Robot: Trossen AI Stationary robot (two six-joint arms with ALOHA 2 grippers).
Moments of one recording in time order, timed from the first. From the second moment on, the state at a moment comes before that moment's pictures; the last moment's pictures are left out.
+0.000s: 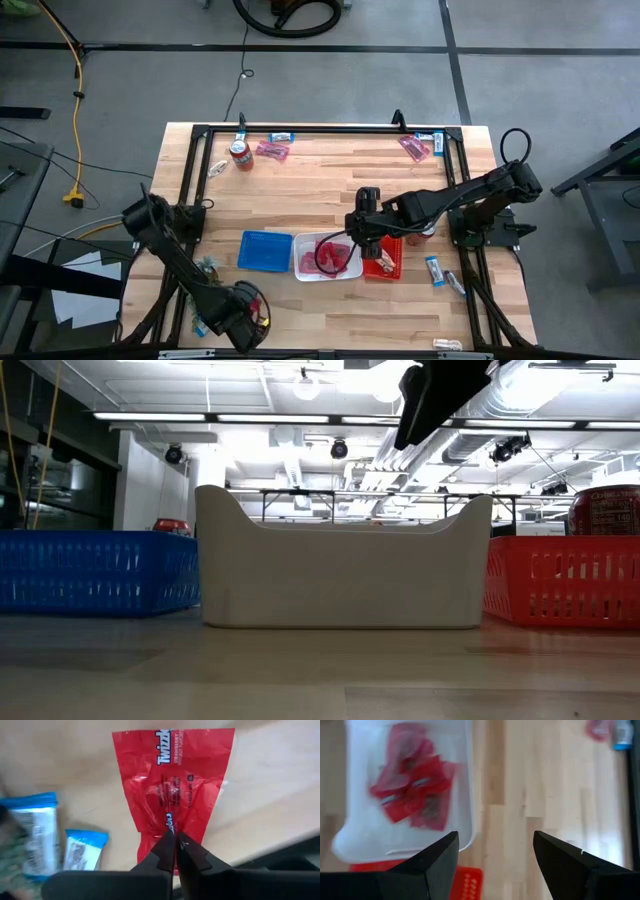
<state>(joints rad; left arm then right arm) -0.88 1.87 1.28 -0.88 0.03 -1.96 0.27 1.61 1.39 -0.92 0.34 0.09</state>
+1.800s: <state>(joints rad) -0.31 1.38 0.67 0.51 -0.18 -0.33 0.27 1.57 1.32 -0.47 0.22 0.36</state>
